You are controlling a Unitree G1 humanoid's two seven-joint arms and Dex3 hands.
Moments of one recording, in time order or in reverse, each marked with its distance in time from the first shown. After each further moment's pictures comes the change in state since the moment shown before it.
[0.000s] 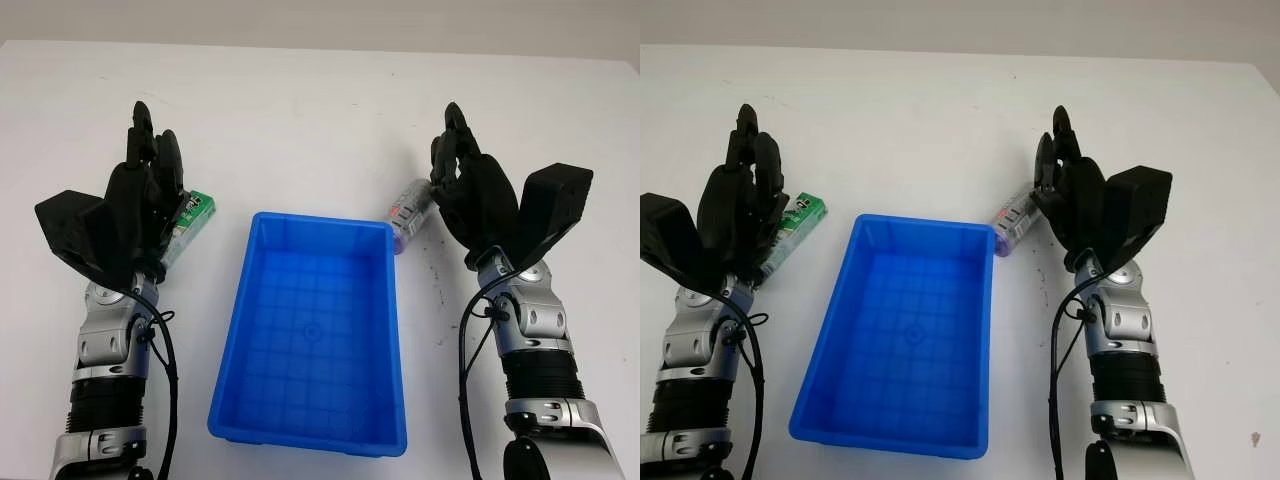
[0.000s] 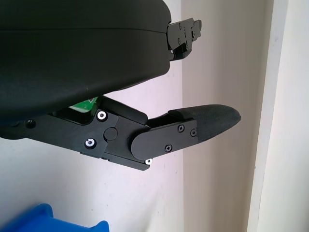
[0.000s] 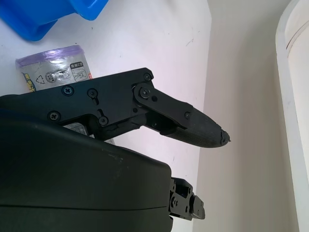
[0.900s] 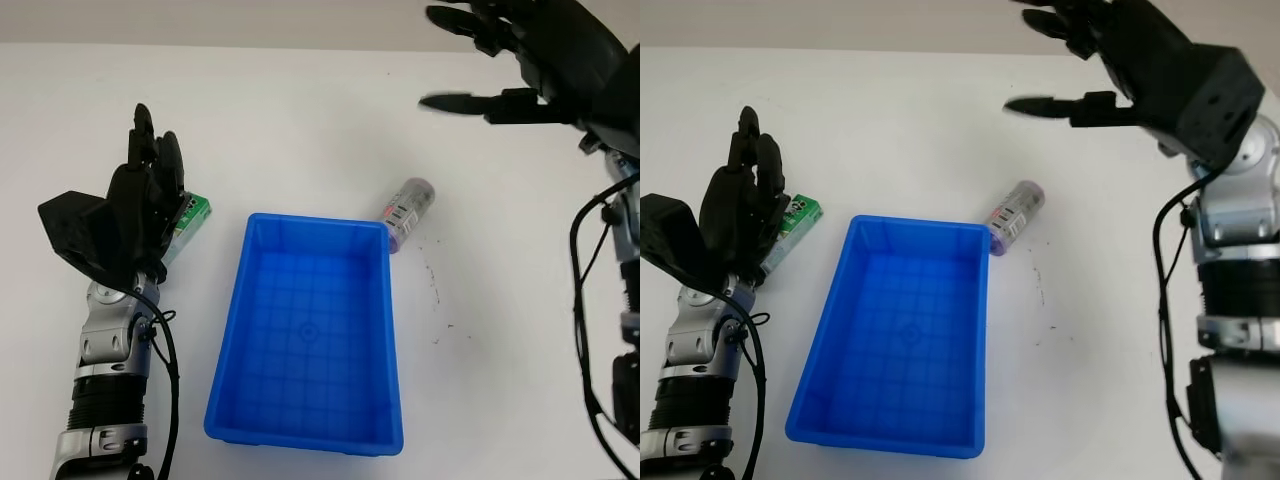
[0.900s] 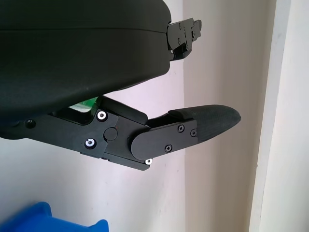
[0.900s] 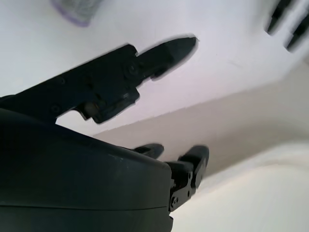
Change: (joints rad) left arm -0.009 0.002 -0.002 0.034 -0.002 -0.017 -0.002; right arm -0.372 -0.501 0.193 0.085 -0.384 -0.415 0.350
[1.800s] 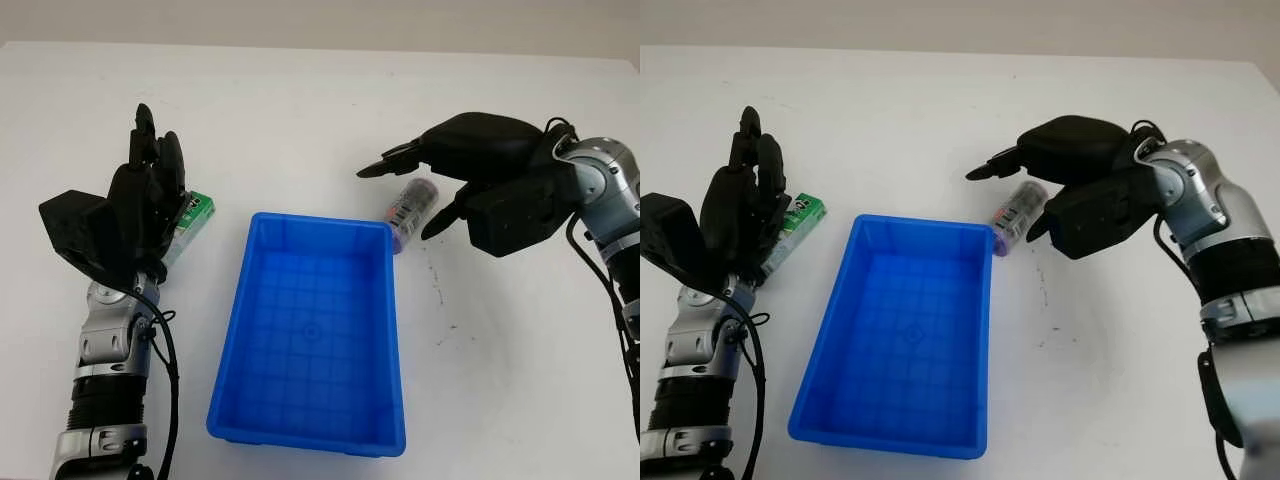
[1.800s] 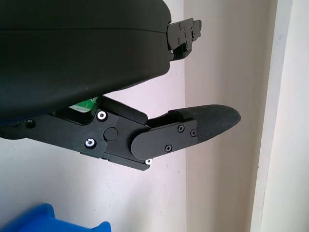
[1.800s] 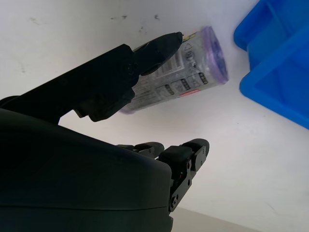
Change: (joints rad) left arm 0.000 0.001 -0.001 -0.001 0.002 0.007 -0.001; right arm -0.030 -0.018 0.282 0.308 -0.363 -0.386 -0.077
